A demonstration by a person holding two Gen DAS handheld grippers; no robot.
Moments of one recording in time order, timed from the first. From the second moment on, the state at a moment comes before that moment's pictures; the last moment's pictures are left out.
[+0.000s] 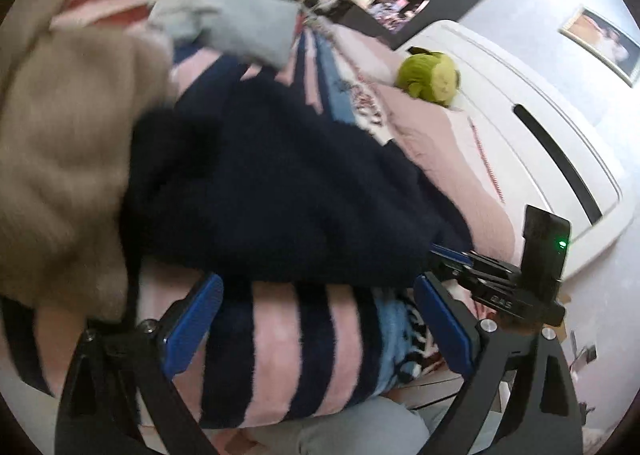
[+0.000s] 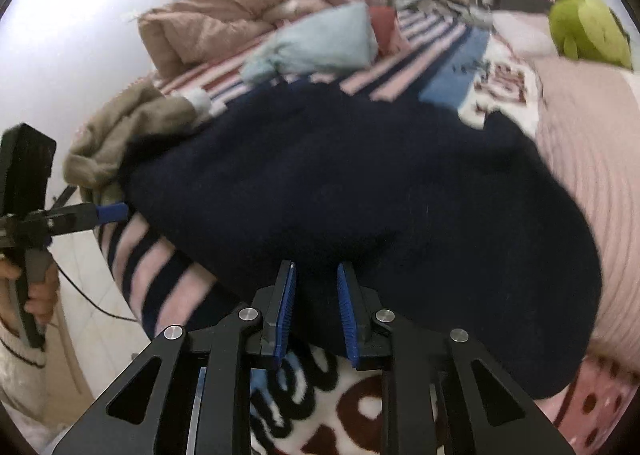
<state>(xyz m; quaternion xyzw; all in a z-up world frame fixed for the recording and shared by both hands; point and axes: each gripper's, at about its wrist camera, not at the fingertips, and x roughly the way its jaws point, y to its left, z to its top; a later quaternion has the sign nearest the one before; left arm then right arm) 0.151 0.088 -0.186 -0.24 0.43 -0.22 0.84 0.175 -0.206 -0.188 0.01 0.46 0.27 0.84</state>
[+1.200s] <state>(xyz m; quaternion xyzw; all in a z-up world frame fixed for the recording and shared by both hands) 0.226 -0.022 -0.116 -0.13 0.29 -0.32 0.89 0.171 -0.276 -0.154 0.15 0.37 0.28 0.88</state>
